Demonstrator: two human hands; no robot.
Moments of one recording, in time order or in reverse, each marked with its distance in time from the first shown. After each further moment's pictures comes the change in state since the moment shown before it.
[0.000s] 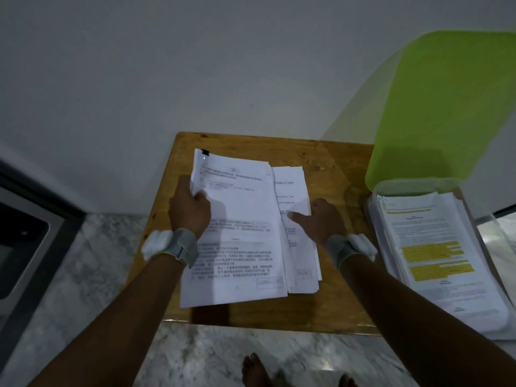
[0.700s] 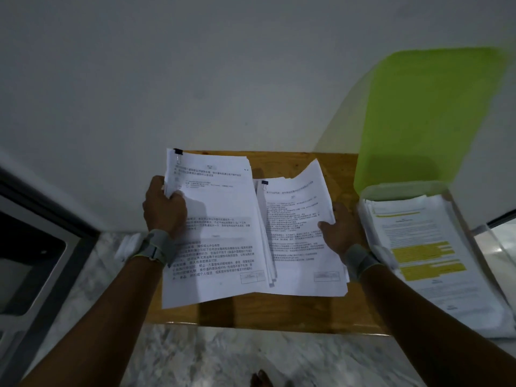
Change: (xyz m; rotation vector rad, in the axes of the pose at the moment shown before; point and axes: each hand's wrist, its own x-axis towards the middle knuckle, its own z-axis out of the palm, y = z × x) left_hand -0.001 0.025 -0.048 0.004 0.135 -0.015; right_hand -0.014 0.039 -0.039 0.206 0.127 -0.083
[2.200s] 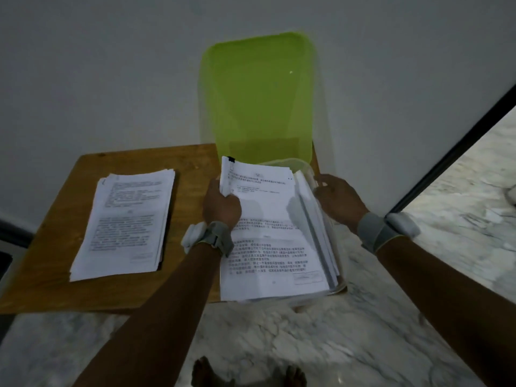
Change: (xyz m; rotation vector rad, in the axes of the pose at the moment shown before) left_hand -0.291 0.195 0.280 -0.055 -0.275 -0.036; right_hand 0.033 0.162 -0.320 0.062 -0.165 -0.029
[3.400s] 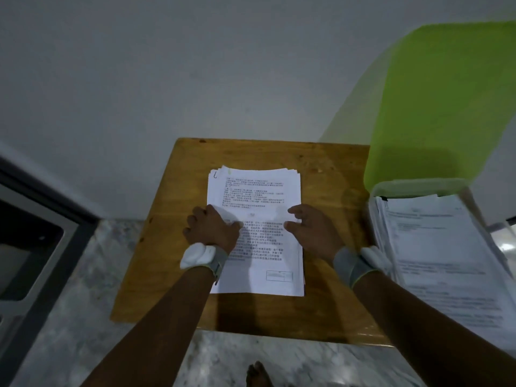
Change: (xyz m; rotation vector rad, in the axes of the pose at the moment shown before) left_hand 0.185 -0.206 -0.247 0.745 0.039 -0.100; right_hand 0.025 -0.159 0.363 0.034 -0.198 -0.027
